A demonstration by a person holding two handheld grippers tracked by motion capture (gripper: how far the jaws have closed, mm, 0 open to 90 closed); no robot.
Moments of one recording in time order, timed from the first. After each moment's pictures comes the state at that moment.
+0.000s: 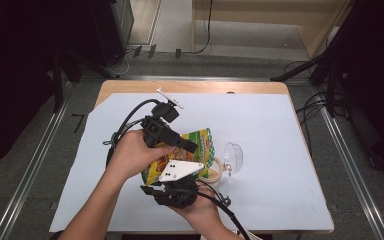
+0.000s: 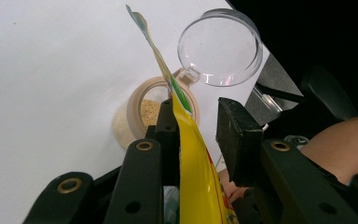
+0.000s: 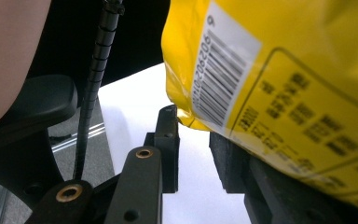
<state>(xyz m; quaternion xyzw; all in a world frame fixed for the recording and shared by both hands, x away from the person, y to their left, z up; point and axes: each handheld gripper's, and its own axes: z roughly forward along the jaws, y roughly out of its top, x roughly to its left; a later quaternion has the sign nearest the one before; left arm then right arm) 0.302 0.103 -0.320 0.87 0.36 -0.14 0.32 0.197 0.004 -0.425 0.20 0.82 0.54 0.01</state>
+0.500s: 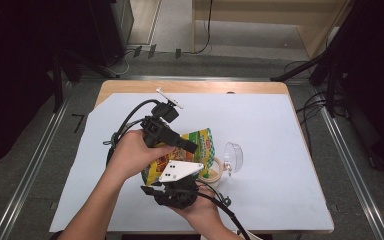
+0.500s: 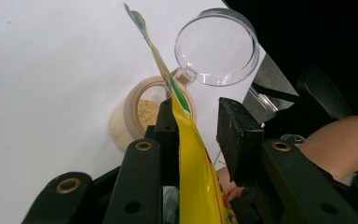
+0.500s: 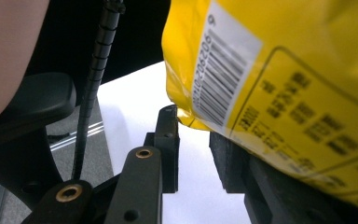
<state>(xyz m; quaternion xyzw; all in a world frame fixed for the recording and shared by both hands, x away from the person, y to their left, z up) 0.303 0.104 -0.321 0.86 0.36 -0.15 0.32 0.196 0.004 -0.426 0.20 0.82 0.53 0.01</state>
